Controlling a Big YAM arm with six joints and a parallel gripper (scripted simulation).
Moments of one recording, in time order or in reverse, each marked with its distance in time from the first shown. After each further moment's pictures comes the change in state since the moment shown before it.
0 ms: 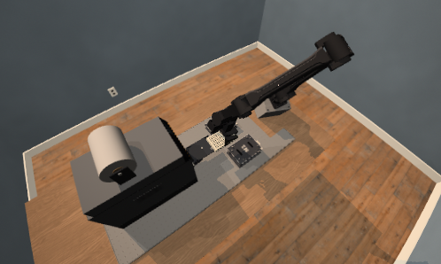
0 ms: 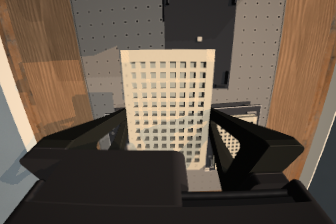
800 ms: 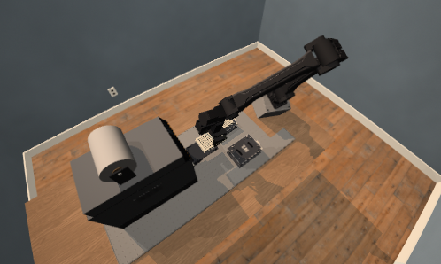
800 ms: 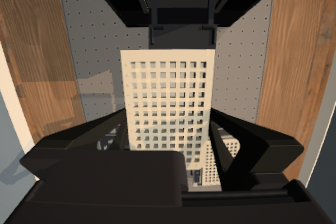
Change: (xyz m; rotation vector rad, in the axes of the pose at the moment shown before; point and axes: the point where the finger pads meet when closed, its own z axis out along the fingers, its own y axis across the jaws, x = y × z) arm -0.047 -0.023 0.012 -0.002 -0.010 -0.007
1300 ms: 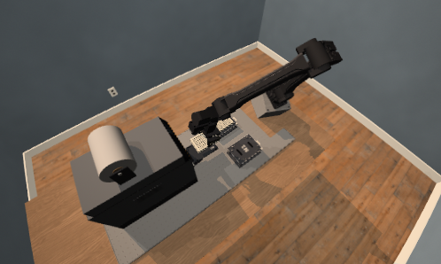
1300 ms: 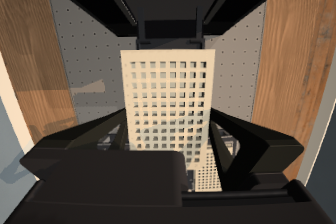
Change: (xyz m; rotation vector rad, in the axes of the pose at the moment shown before) arm -0.019 -0.018 0.013 0.001 0.013 0.007
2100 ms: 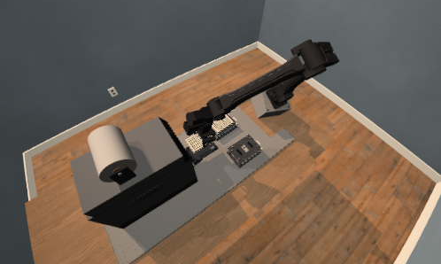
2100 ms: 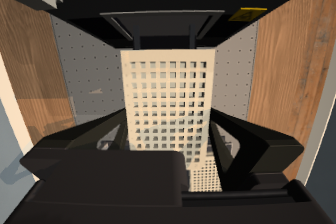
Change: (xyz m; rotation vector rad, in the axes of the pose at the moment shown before) arm -0.021 -0.009 0.004 0.000 -0.007 -0.001
